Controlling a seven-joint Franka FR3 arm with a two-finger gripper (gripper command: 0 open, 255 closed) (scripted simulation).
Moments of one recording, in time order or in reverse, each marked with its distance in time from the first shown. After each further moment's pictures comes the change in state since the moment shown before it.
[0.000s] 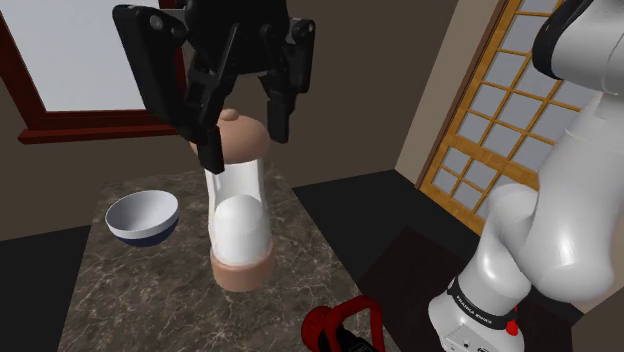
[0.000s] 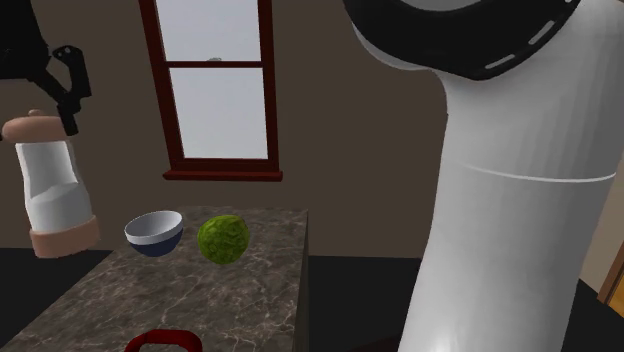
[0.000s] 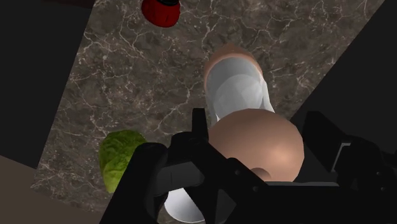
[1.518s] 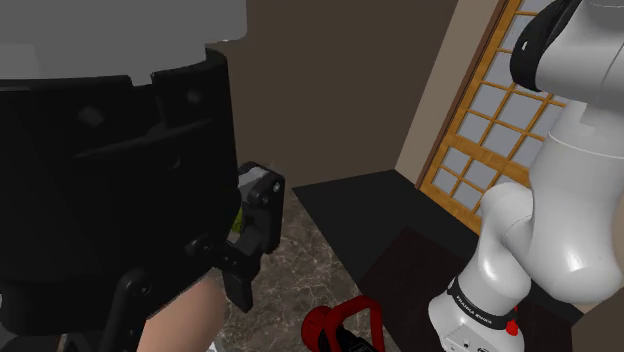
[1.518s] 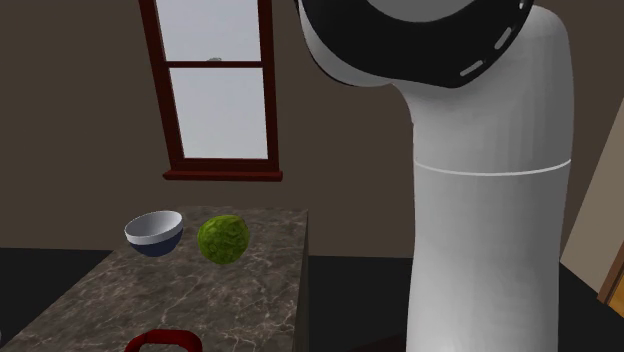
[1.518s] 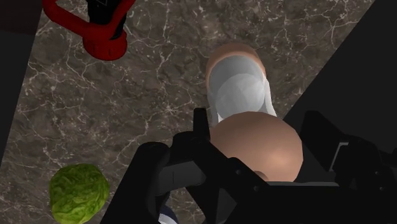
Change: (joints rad) arm 0.143 0.123 0.102 -0.066 -0.057 0.175 0.240
